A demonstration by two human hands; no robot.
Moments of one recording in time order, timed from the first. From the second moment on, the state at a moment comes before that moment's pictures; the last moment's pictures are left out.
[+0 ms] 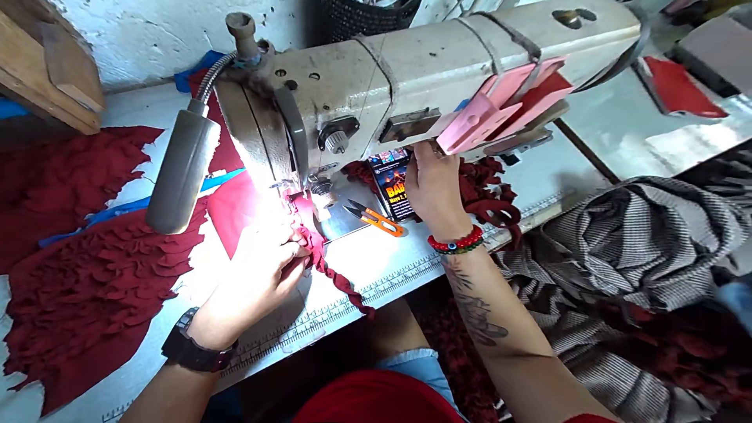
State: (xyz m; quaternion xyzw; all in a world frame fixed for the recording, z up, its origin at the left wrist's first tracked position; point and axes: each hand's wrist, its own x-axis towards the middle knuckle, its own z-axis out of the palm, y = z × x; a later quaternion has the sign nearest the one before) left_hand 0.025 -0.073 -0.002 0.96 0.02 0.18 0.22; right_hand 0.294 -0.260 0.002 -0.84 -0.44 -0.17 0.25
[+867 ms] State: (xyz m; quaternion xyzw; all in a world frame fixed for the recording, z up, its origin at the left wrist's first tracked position) left_hand 0.026 -0.072 -0.001 0.96 0.02 0.18 0.23; right_hand 0.301 -0.249 -0.001 -0.82 -0.46 -0.17 0.29
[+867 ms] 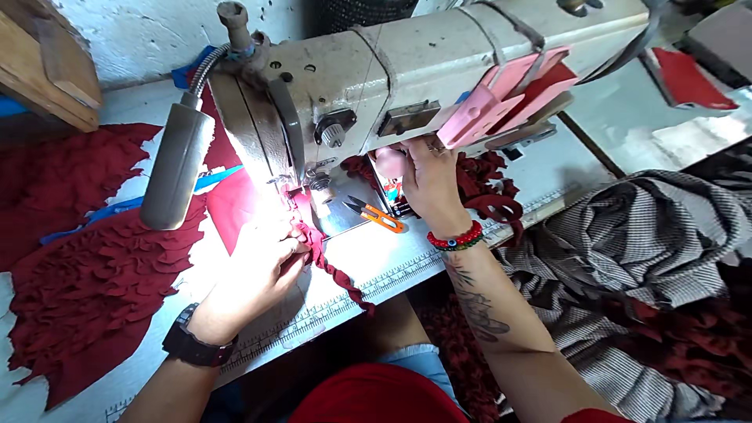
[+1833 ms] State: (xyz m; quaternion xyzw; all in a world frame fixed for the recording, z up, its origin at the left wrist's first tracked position) left_hand 0.026 -0.071 -0.003 0.96 0.02 0.18 0.23; right_hand 0.306 -0.253 -0.003 -0.83 -0.44 -0.18 0.30
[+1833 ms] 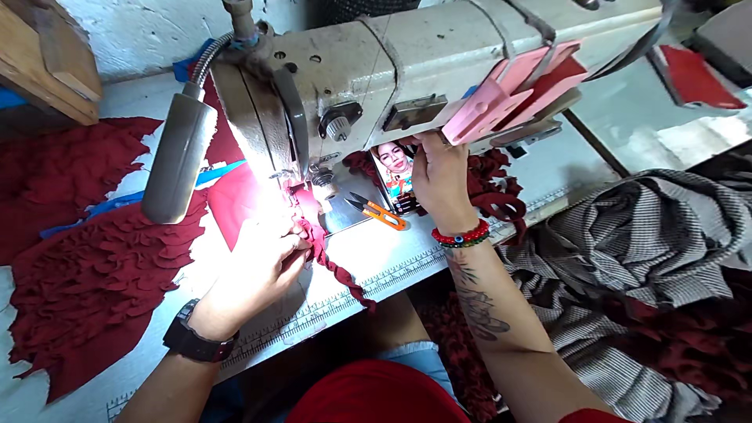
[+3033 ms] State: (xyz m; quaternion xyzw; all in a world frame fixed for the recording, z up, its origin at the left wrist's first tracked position) left_hand 0.025 -0.072 -0.002 0.96 0.03 0.18 0.23; right_hand 0.303 -0.254 -0.001 -0.83 -0.44 -0.17 0.30
